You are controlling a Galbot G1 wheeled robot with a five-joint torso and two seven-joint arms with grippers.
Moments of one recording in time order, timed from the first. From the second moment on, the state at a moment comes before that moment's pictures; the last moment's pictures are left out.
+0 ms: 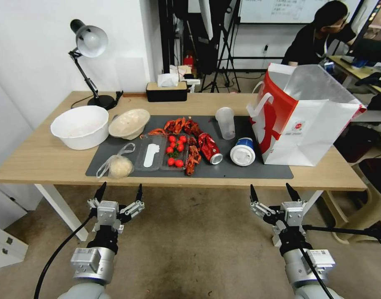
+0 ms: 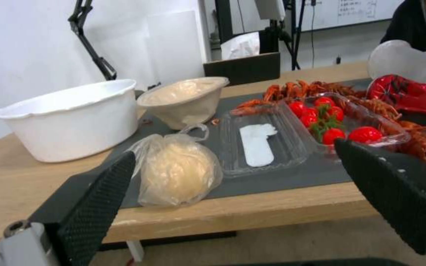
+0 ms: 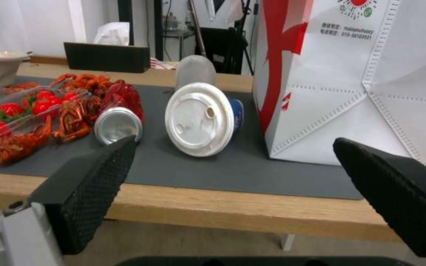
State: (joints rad) left arm 1.80 -1.50 -0.55 -2.30 0.00 0.00 0.00; right arm -1.80 1.50 0.55 2.30 0.00 0.00 0.00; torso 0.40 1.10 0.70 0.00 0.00
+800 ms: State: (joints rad) left arm 1.80 -1.50 -0.55 -2.30 0.00 0.00 0.00; right arm -1.80 1.50 0.55 2.30 0.00 0.00 0.00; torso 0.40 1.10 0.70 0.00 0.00
